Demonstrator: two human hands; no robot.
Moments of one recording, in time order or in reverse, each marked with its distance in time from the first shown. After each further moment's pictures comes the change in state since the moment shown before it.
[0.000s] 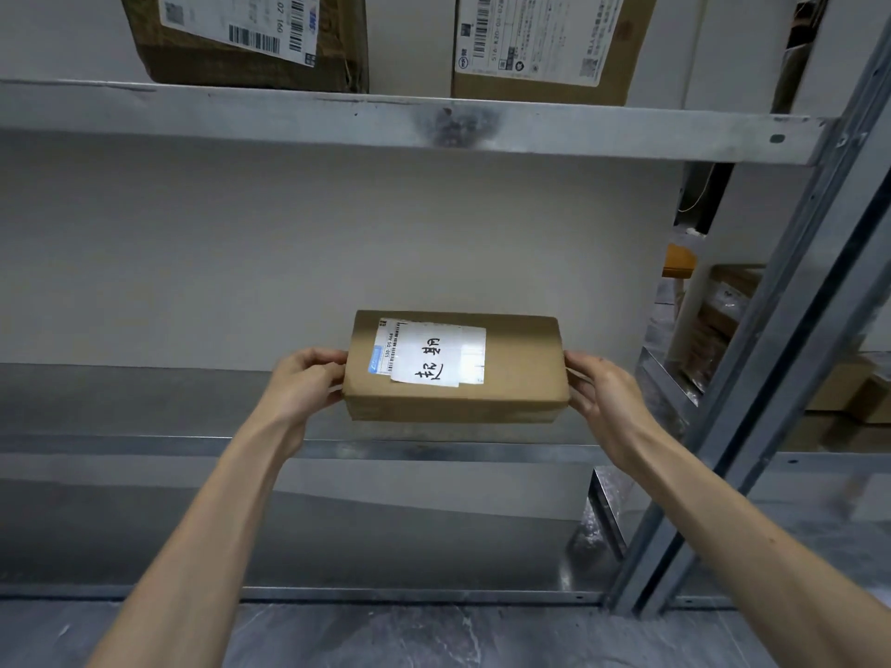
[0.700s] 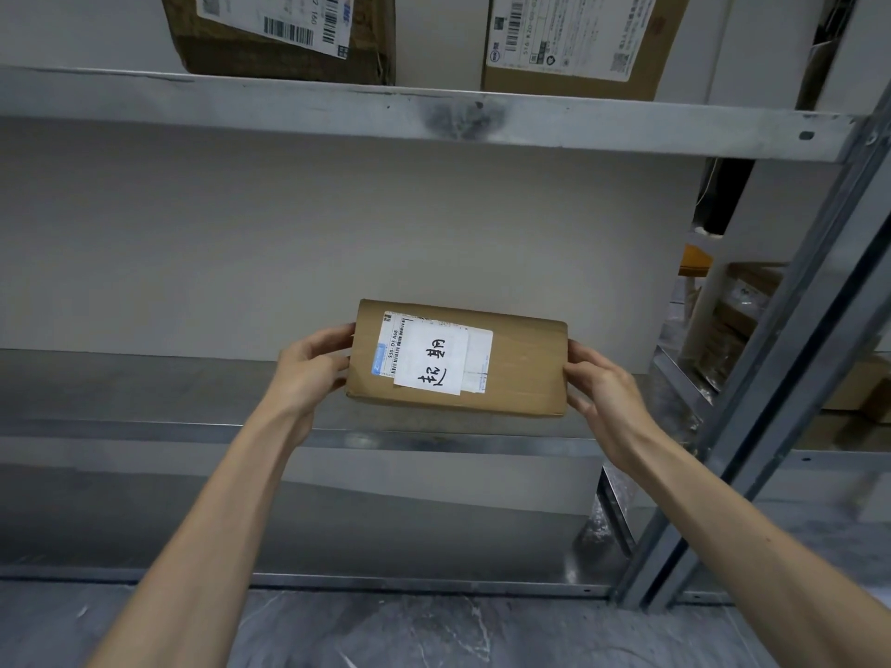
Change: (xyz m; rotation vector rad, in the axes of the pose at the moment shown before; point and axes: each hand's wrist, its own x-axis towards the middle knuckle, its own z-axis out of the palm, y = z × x) left_hand -0.007 0.004 -0.017 -0.027 -0.030 0.086; right_hand -0.012 0.007 0.017 -0.134 -0.075 -0.031
